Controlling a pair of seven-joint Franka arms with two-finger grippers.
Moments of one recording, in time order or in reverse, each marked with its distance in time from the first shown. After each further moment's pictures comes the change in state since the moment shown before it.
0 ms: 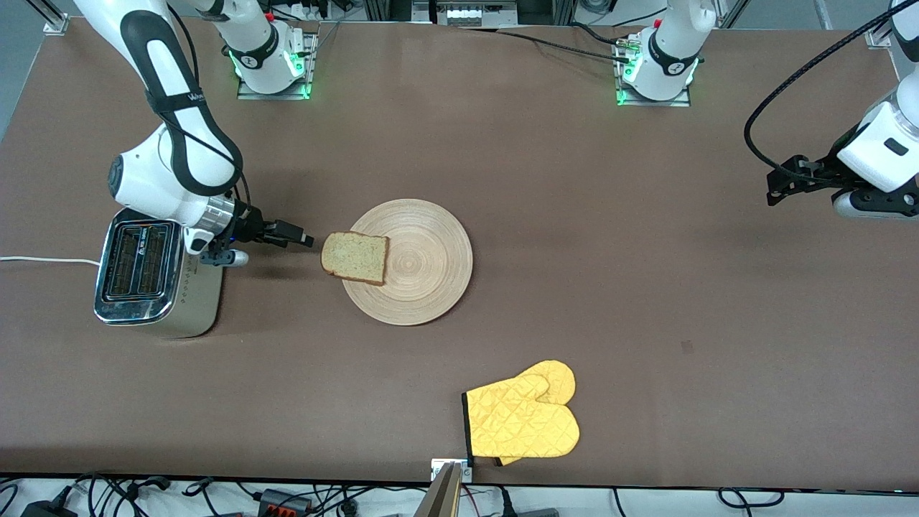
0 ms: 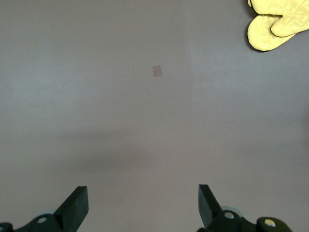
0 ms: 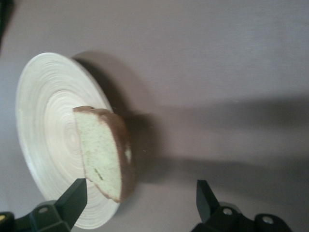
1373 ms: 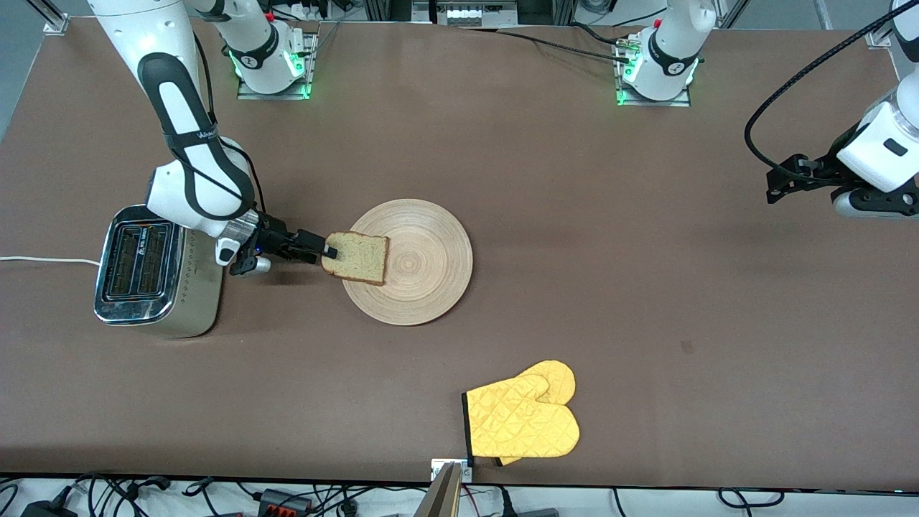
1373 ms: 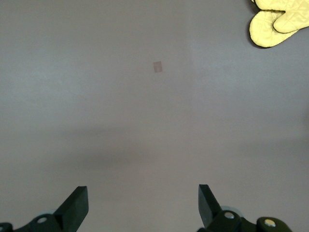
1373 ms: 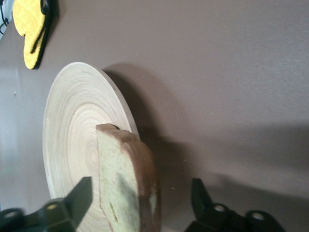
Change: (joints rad) left arm 0.000 0.000 -0.001 0.000 0.000 -0.015 -0.007; right arm 0.052 0.118 0.000 0.062 0.341 0.020 -0.298
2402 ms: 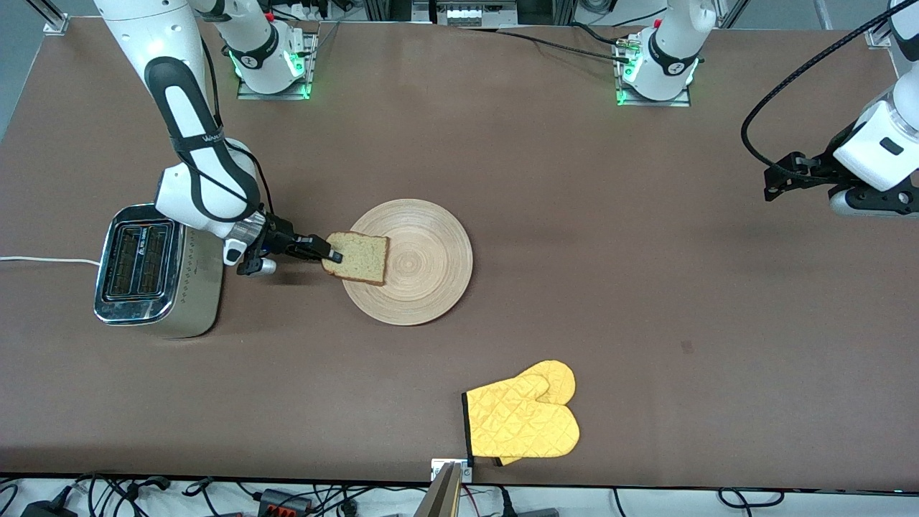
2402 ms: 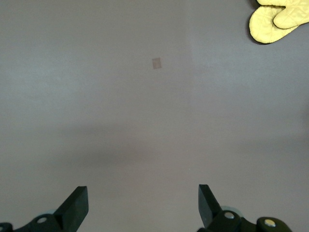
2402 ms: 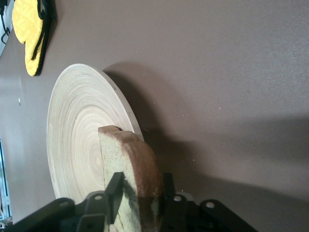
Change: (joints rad) left arm -0.001 -0.002 -0.003 0.000 0.000 -0.017 -0.003; right arm 0.016 0.017 0.000 0.004 0.049 0.000 0.035
